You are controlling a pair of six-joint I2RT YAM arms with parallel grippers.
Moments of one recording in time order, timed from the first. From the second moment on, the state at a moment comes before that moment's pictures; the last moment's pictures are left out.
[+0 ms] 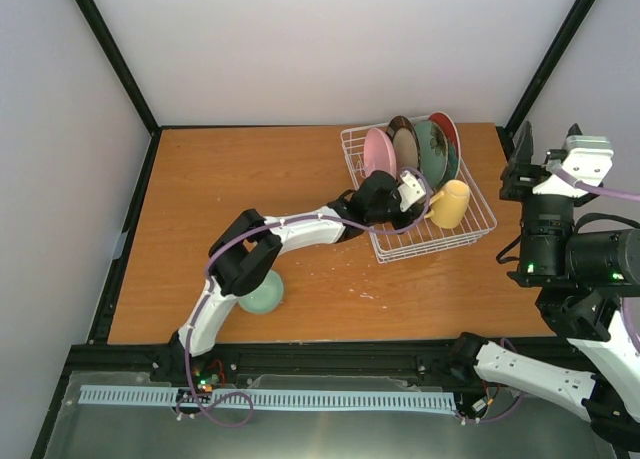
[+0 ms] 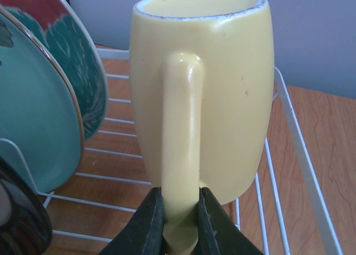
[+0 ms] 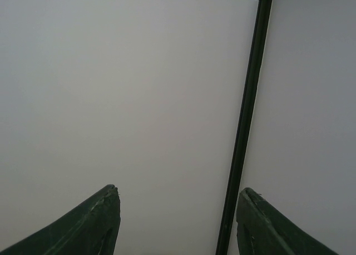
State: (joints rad) left arm -0.92 2.21 1.66 0.19 0.29 0.08; right arm 0.92 0.71 1.28 0.09 0.97 -0.67
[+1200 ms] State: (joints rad) left arm -0.91 2.31 1.81 0.14 0.20 0.06; right arm 0.92 0.74 1.40 -0.10 0.96 -0.70
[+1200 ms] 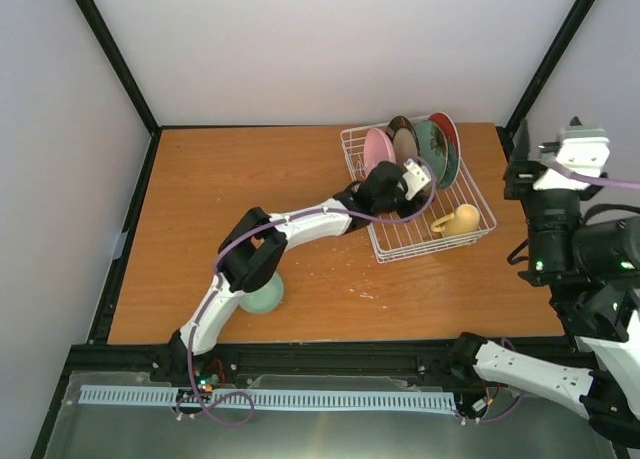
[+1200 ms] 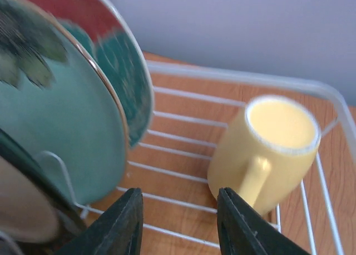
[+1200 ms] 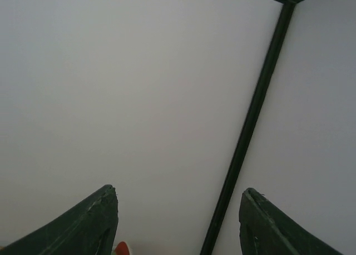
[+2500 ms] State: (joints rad) left arm 0.14 1.40 1.35 -0.76 0.43 -0.12; right arm 0.92 1.99 1.85 -1.29 -0.25 0.13
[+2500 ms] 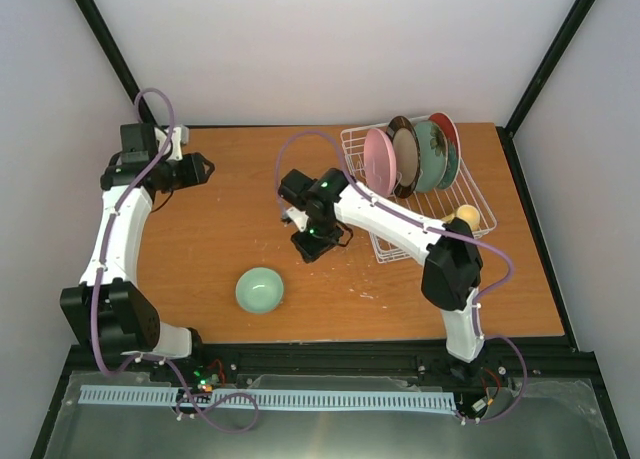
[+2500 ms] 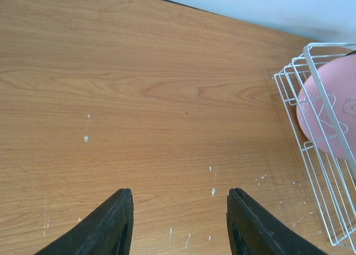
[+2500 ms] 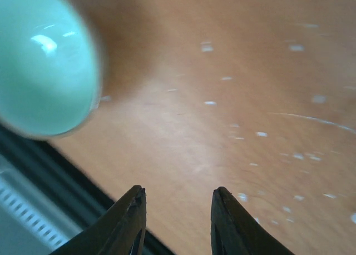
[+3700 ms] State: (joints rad) left arm 0.15 1.44 1.31 -0.73 0.46 -0.12; right arm 0.64 1.91 1.70 -1.39 0.15 0.25
